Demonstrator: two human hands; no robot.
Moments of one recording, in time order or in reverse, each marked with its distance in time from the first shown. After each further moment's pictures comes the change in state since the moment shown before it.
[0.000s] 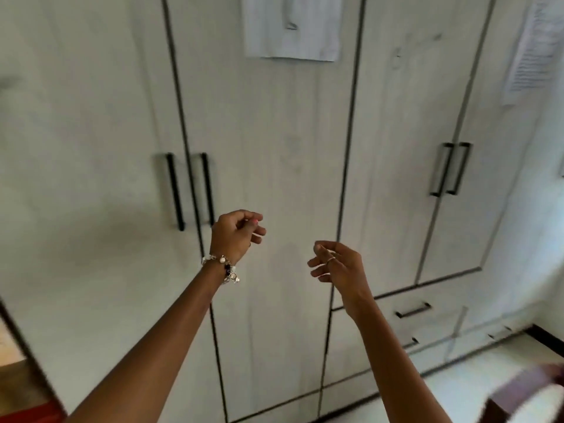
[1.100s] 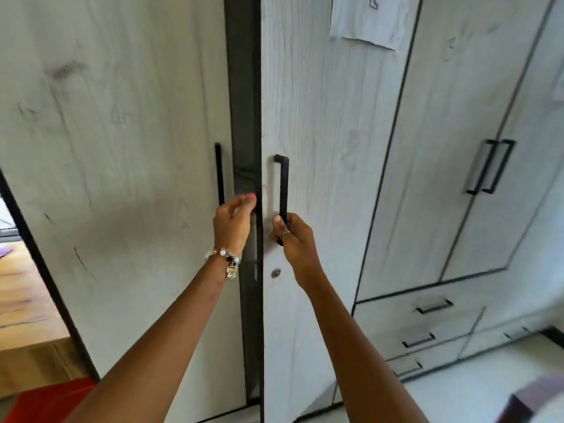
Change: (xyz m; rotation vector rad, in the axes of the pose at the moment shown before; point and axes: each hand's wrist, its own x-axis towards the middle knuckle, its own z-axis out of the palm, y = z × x) left_hand 0.009 -0.012 -0.071 -0.215 0.263 -0.076; right_hand 0.019 0.001 0.161 -0.048 -0.130 -0.208
